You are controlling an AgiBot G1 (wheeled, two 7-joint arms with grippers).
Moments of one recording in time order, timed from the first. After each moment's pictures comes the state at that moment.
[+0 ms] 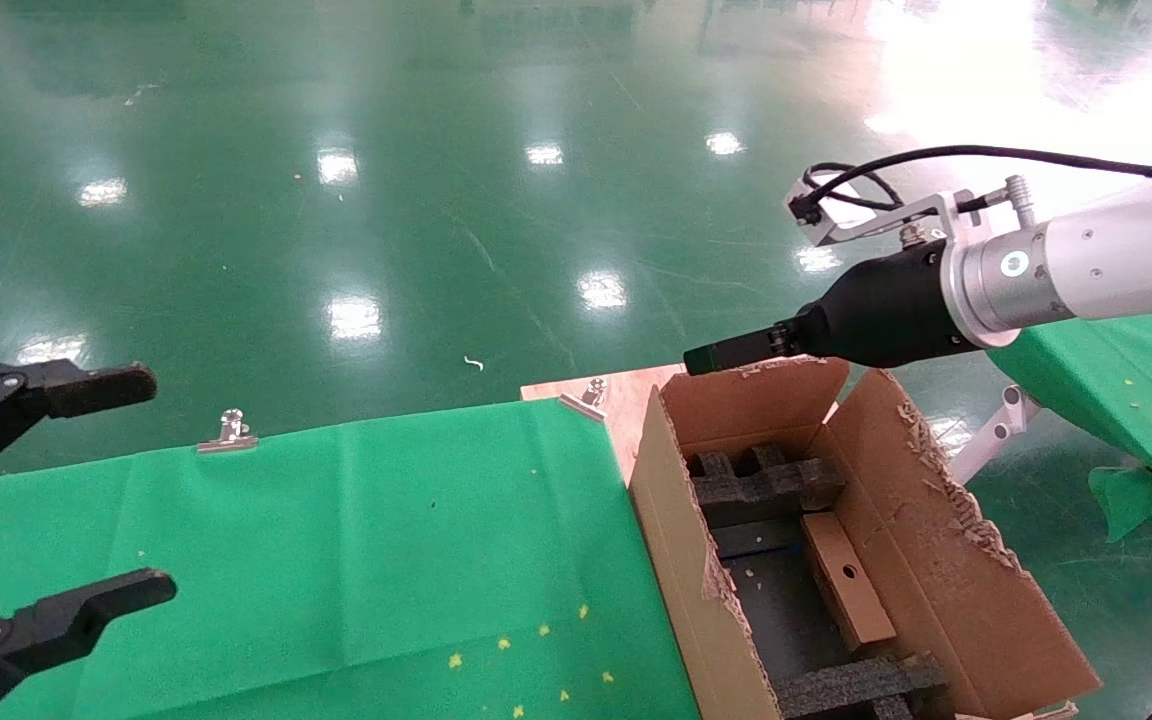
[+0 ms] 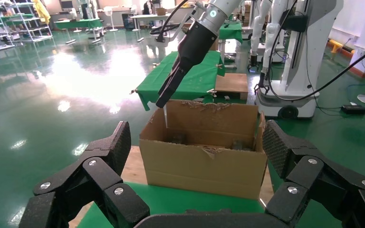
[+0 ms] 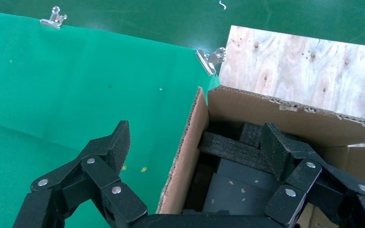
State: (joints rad) left arm -1.08 0.57 0.36 -1.24 0.65 1.44 -0.13; right arm 2.07 -0.54 -1.57 1.22 -1.31 -1.00 1.42
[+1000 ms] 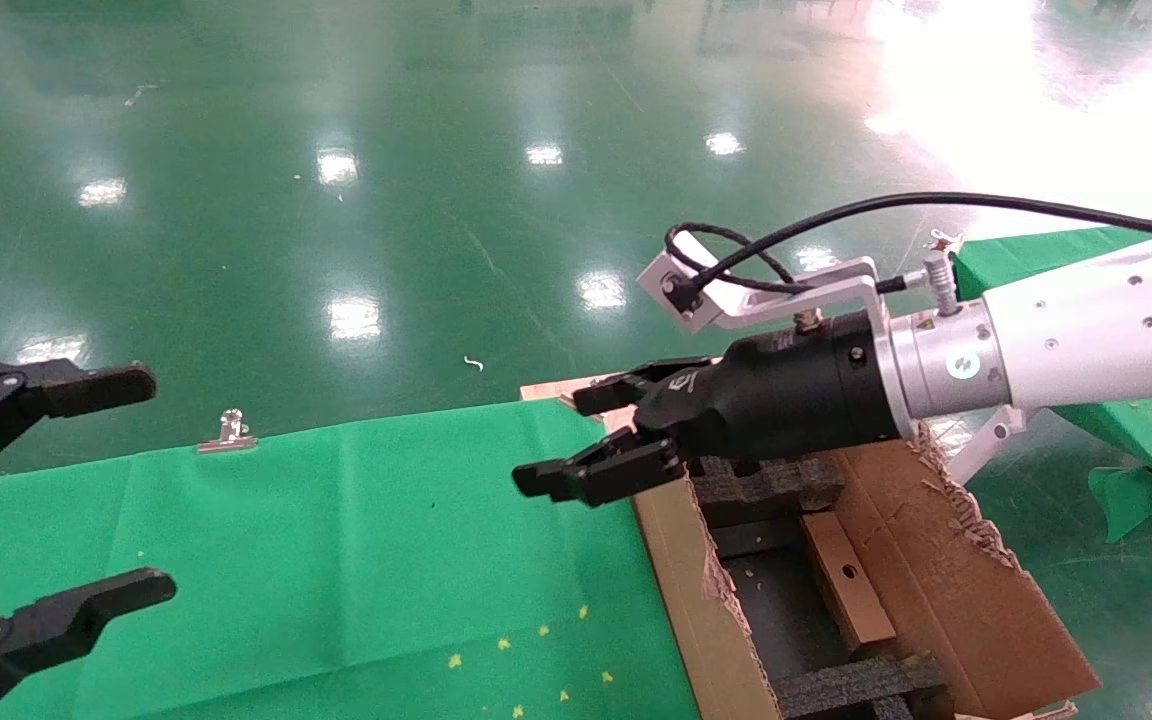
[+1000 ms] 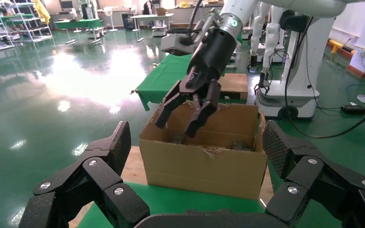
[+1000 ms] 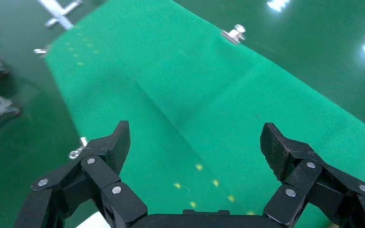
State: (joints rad) left arm -1.08 0.57 0.36 -1.24 0.65 1.44 -0.13; right arm 1.60 -0.58 -0.97 1.25 -1.04 -1.23 0.85
